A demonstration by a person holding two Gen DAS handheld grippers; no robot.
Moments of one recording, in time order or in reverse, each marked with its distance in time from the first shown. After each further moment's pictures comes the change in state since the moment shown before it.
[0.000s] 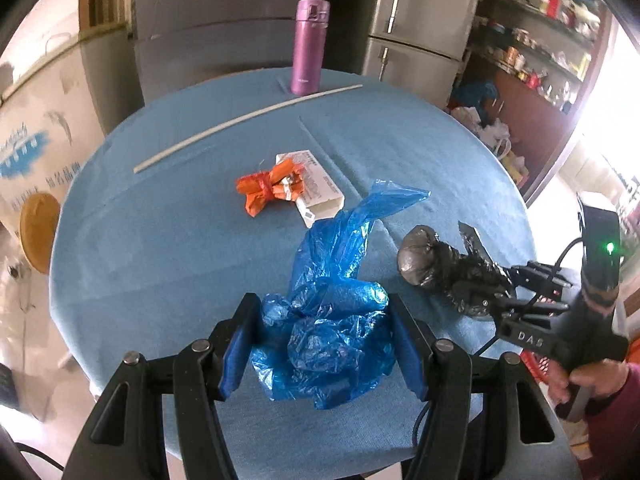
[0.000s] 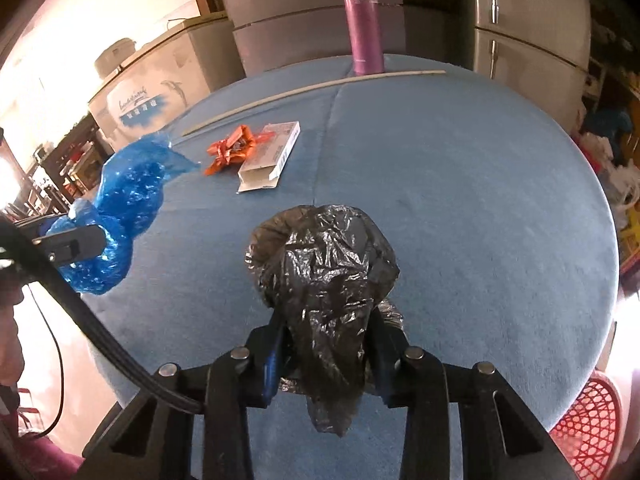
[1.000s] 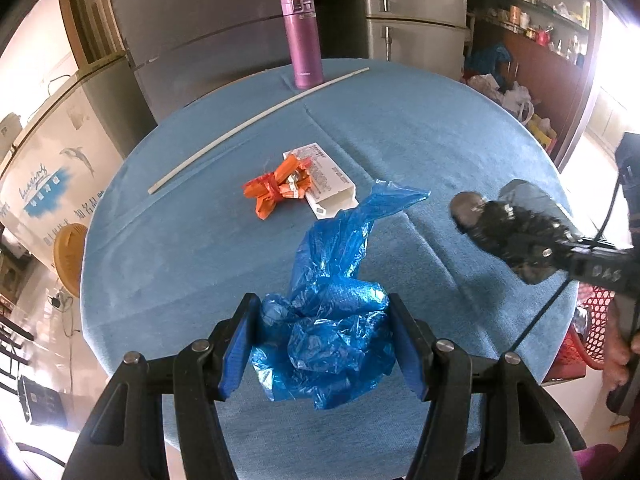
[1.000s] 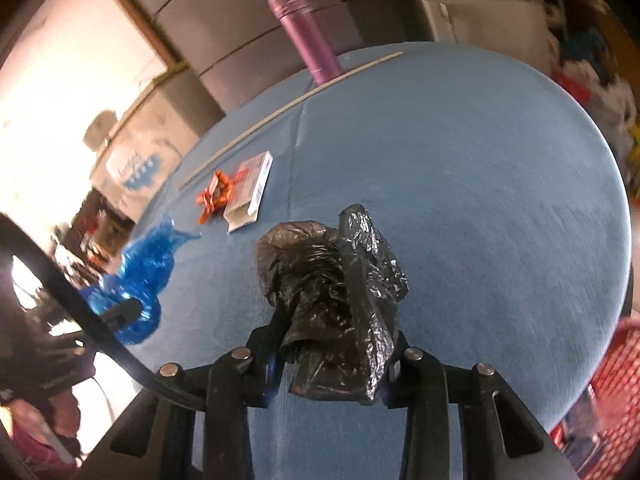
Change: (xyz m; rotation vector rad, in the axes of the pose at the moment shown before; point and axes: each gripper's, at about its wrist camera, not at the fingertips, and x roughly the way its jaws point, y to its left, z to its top) left arm 0.011 -0.027 -0.005 0.114 0.034 0.166; right arm -0.017 -0.056 -0.007 0.315 -0.055 0.152
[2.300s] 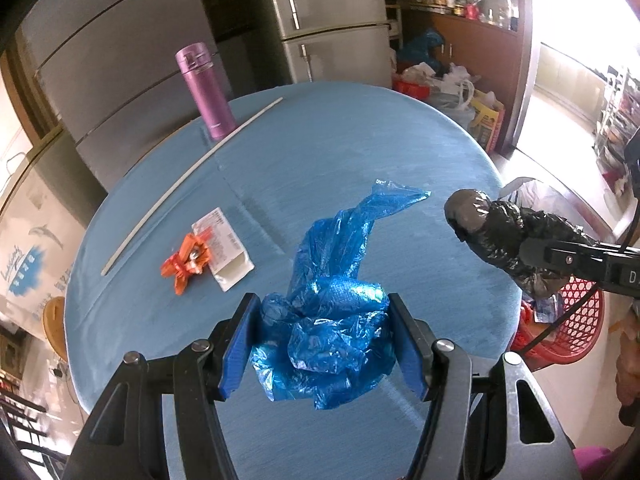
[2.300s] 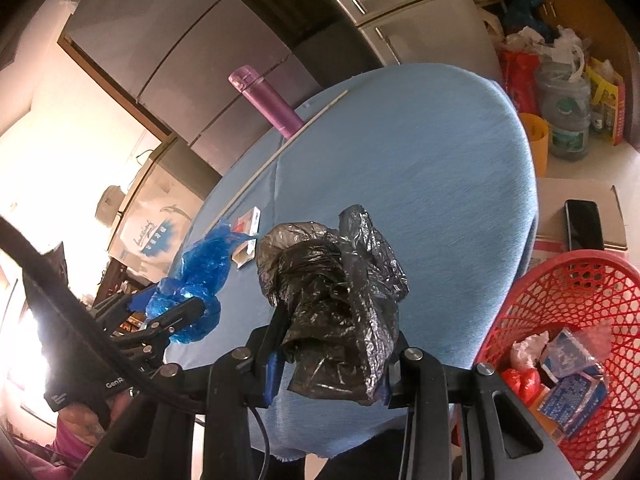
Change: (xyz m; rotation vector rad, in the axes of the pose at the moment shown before) left arm -0.025 -0.091 0.034 0.222 -0.058 -0.082; right arm -0.093 -0.048 -0.026 0.170 -0.129 0.044
